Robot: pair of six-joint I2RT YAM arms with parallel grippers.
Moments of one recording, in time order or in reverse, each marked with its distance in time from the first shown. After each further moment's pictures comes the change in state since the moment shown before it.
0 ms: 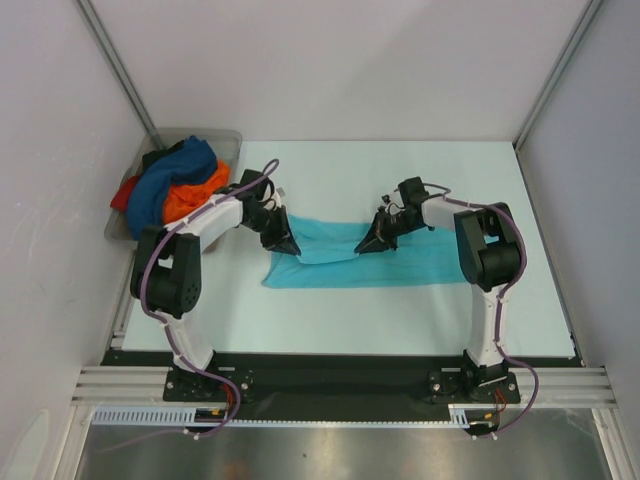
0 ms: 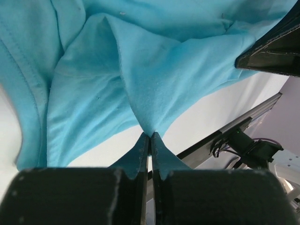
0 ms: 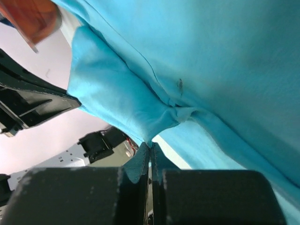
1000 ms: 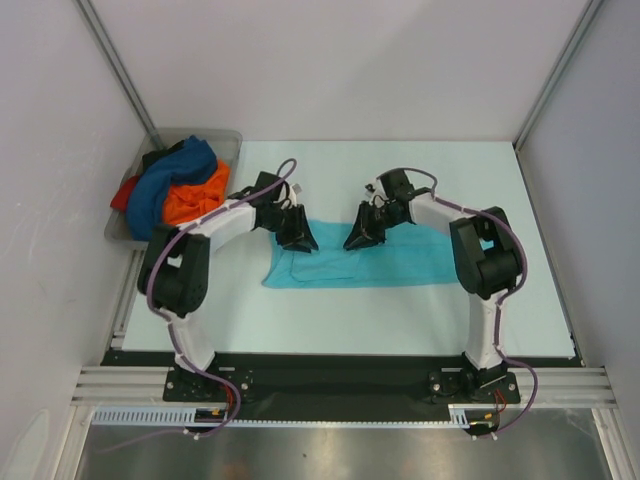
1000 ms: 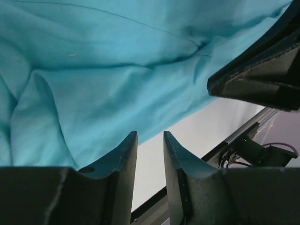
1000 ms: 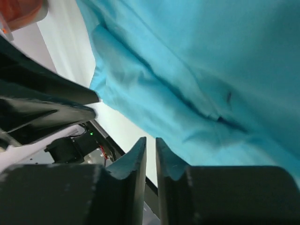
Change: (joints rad) left arm -0.084 -0.020 -0.030 0.175 -0.029 0.001; right arm 0.106 -0.087 0.066 -0.047 0.195 -0.091
